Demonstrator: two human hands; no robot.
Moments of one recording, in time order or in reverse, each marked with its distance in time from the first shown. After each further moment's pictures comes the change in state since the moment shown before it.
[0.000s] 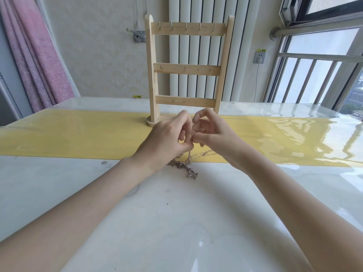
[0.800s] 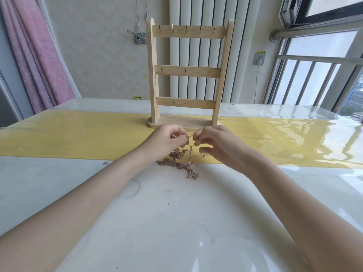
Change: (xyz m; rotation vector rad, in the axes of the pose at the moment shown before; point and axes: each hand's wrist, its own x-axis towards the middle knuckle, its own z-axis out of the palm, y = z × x) left_hand 0.004 -0.008 -0.003 -0.394 -0.227 -0.546; right_hand -0.002 0.007 -0.006 0.294 -0.053 0.242
